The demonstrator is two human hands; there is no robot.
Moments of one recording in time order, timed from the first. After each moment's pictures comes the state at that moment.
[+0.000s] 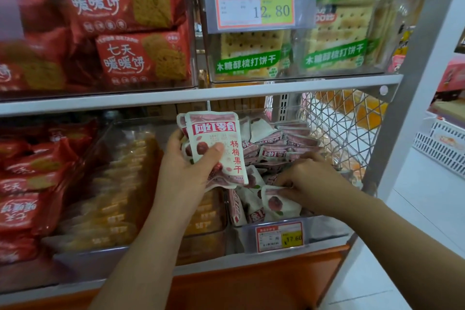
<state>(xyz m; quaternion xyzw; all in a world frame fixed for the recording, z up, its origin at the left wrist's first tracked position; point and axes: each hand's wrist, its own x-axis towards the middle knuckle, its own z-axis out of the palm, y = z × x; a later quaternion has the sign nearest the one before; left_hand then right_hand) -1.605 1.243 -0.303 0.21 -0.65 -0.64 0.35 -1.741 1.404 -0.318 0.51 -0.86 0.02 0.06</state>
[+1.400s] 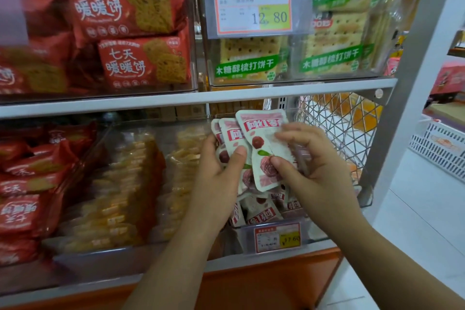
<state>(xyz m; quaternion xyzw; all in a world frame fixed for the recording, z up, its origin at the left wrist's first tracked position) -1.614 1.282 -0.301 0.13 -0.67 -0.67 0.31 -1.698 1.404 -0.307 0.43 -0.67 0.59 0.12</state>
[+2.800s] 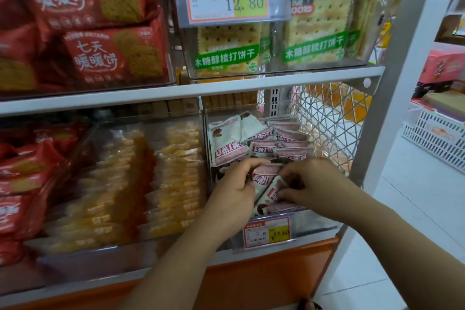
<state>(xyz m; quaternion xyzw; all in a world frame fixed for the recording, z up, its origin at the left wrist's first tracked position) -1.634 1.298 -0.328 0.12 -0.83 -0.53 0.12 -1.743 1.433 -0.320 0.46 -0.87 0.17 0.02</state>
